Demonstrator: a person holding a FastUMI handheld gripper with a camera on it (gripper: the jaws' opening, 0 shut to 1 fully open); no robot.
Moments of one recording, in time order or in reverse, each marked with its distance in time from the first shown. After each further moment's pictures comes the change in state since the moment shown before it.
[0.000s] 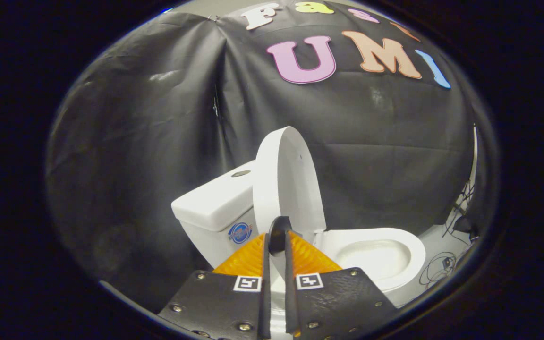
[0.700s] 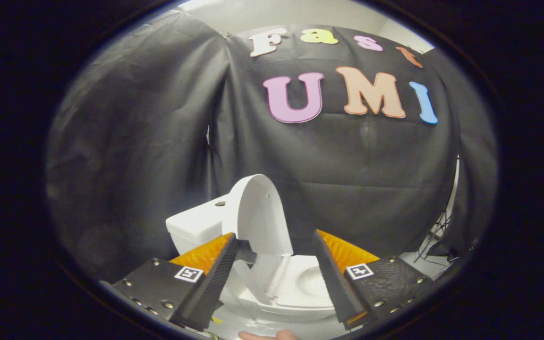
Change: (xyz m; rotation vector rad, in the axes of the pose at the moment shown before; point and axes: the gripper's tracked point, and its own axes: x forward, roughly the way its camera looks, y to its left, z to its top) arm -0.087 -0.056 0.072 -0.089 -0.207 -0.114
